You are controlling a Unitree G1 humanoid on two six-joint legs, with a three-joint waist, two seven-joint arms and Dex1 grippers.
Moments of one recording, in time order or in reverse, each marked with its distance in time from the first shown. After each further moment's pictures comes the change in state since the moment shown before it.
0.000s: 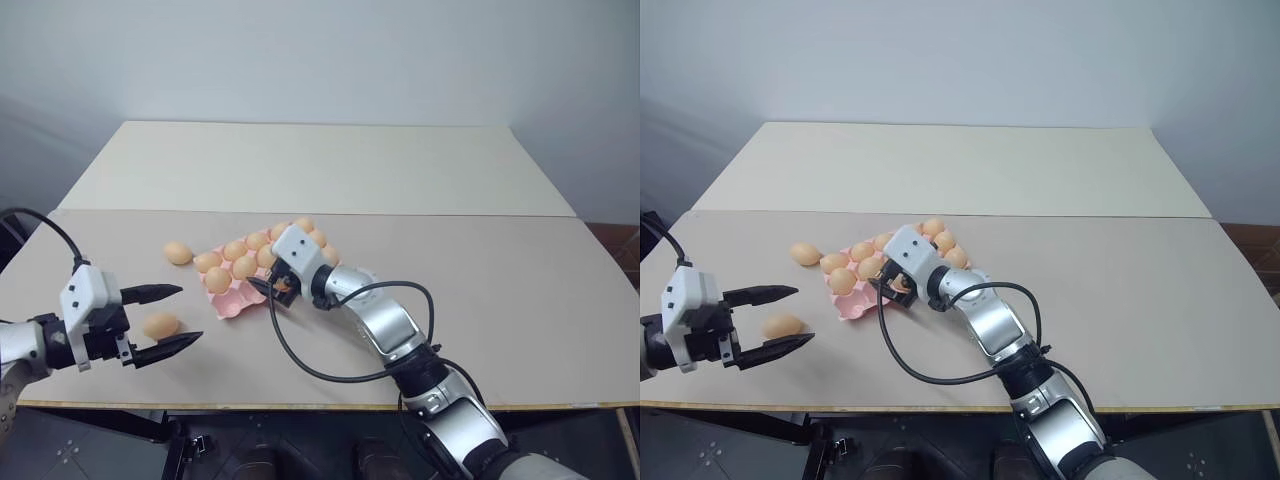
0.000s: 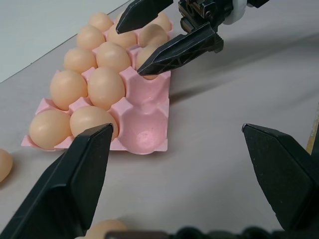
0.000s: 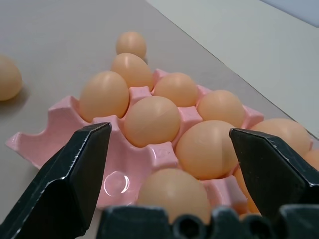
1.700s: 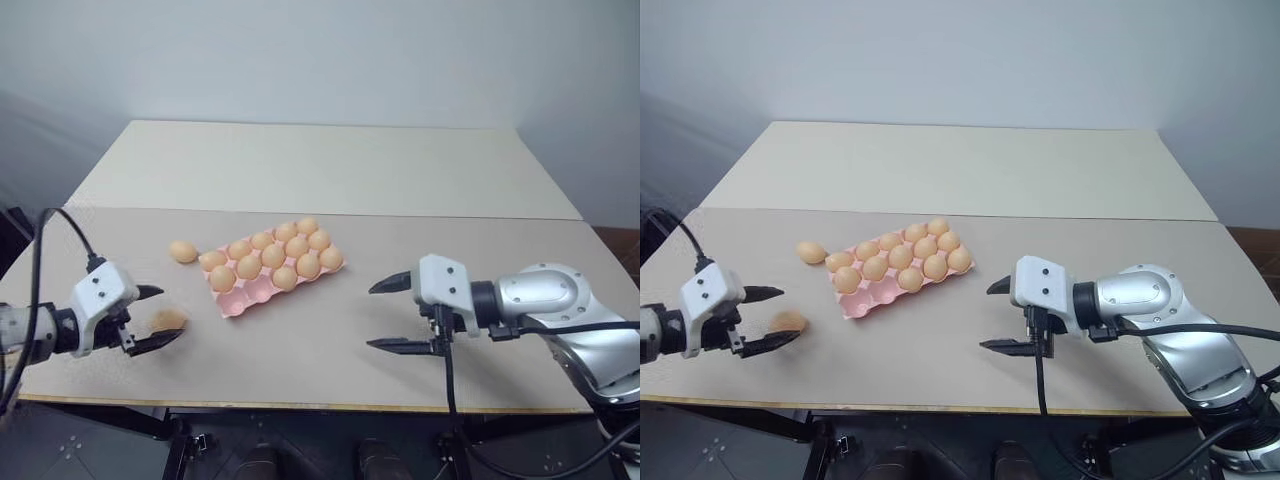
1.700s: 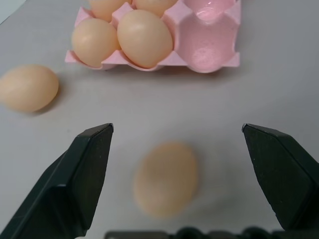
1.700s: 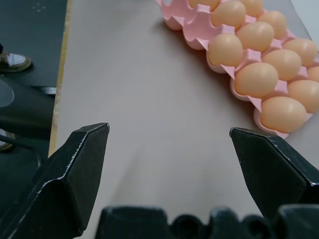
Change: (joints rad) left arm -0.198 0.117 -0.244 0.203 0.273 0.005 0.052; right arm 0.265 -0.881 -0.265 -0.700 0.437 0.238 0.535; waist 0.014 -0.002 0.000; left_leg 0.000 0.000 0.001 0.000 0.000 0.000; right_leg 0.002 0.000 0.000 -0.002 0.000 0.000
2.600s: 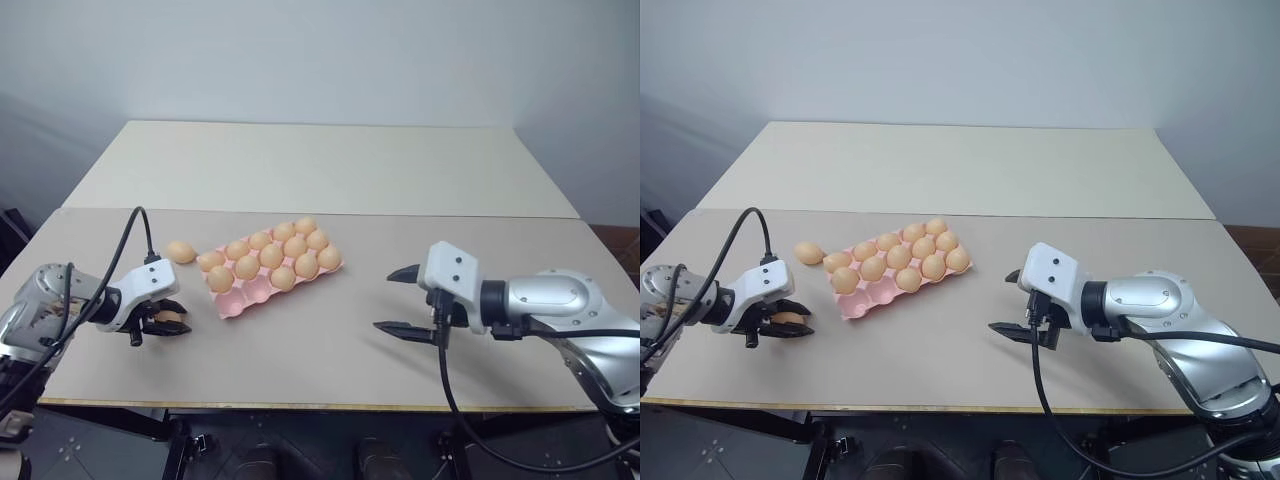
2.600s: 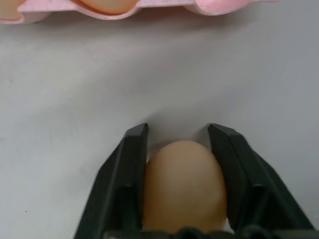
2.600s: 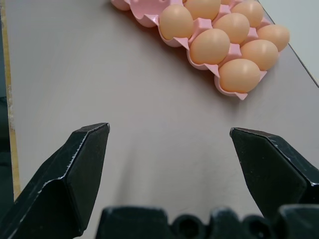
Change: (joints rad) left arm -0.341 0.030 -0.371 0.282 0.218 0.033 -0.199; right arm 0.032 -0.007 -0.049 -0.060 0.033 0.146 -0.162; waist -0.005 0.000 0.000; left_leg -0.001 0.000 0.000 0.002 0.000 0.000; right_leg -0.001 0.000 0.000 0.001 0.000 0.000
